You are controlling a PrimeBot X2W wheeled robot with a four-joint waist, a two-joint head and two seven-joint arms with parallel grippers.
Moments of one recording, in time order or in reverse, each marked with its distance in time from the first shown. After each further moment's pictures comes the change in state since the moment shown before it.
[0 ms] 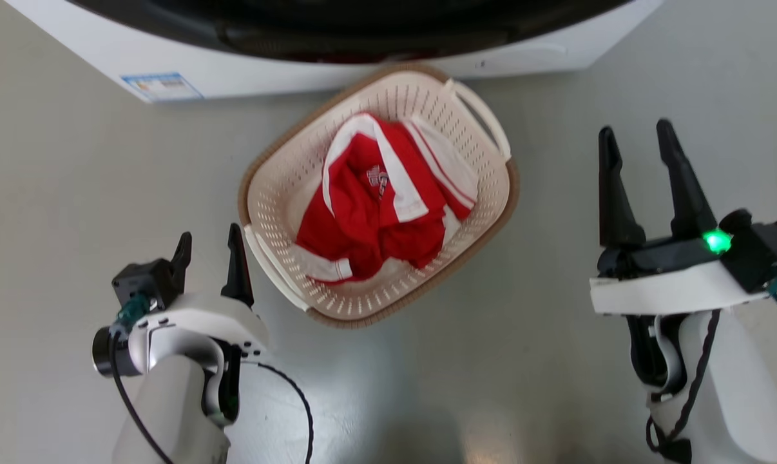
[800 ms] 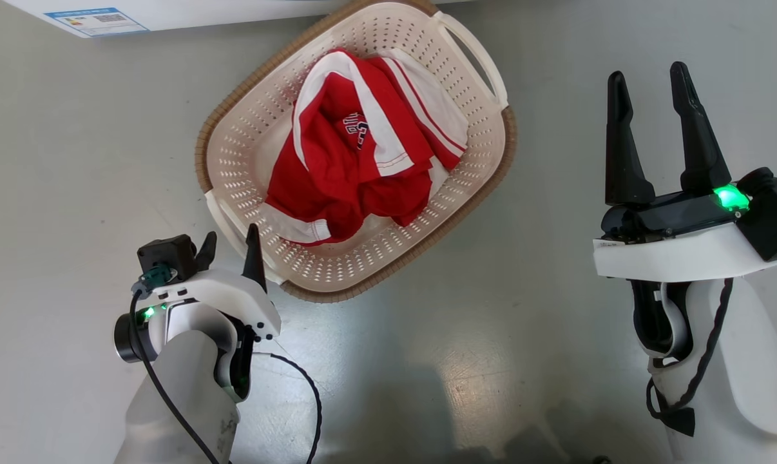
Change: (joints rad) left arm -0.190 -0.003 -0.070 0.334 -0.088 -0.027 0.000; right arm -0.095 -0.001 0.007 -0.029 -0.001 0.000 0.000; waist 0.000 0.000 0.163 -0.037
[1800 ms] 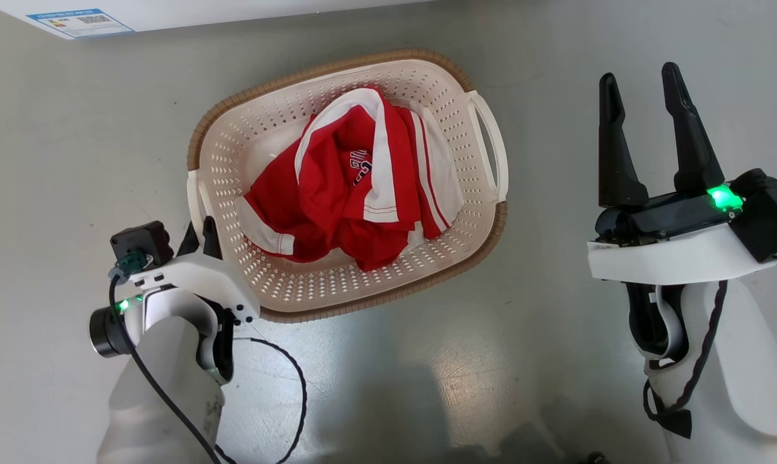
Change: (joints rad) left arm -0.055 0.007 0.098 0.060 0.050 0.033 0.001; right arm 0.001 0.000 0.017 -0.006 0.000 0.000 0.000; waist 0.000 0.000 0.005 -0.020
